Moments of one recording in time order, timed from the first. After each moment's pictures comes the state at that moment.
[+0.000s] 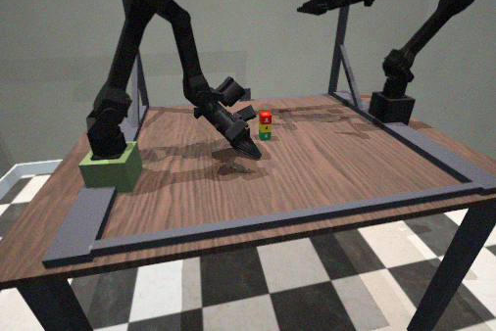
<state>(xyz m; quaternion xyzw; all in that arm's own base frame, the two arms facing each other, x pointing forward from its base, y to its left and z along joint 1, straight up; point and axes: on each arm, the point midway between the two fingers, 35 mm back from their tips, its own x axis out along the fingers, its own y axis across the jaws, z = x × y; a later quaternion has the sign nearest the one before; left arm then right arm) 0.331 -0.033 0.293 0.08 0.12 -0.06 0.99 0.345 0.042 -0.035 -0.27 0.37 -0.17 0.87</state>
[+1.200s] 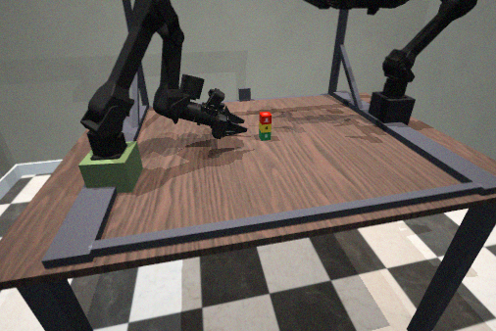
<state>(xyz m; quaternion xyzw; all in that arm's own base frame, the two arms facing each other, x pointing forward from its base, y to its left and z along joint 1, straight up) 0.320 -0.003 0.313 0.01 0.00 0.00 1.00 0.309 0.167 -0.015 -0.06 0.16 0.00 0.99</state>
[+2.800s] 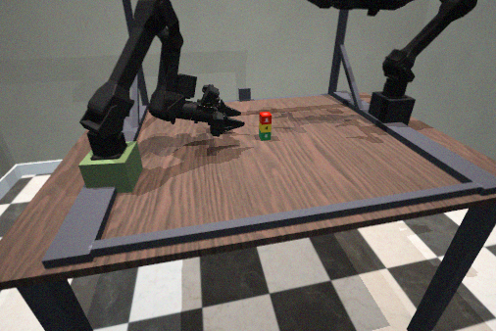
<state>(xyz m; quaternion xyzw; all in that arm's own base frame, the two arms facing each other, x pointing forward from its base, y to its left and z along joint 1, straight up) 0.317 0.000 0.315 0.00 -0.01 0.00 1.00 0.301 0.182 0.000 -0.01 0.11 0.03 0.99</state>
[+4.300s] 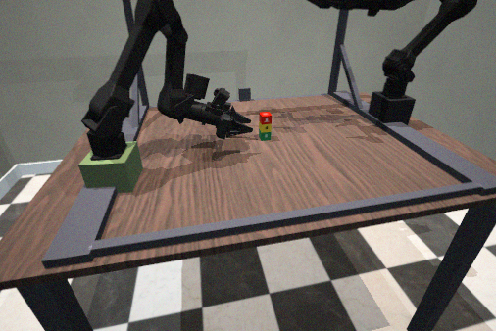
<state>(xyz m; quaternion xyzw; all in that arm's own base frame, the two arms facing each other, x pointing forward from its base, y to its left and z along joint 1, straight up) 0.317 0.000 0.315 0.00 -0.01 0.00 1.00 0.326 0.150 -0.007 -0.06 0.15 -0.03 0.99</state>
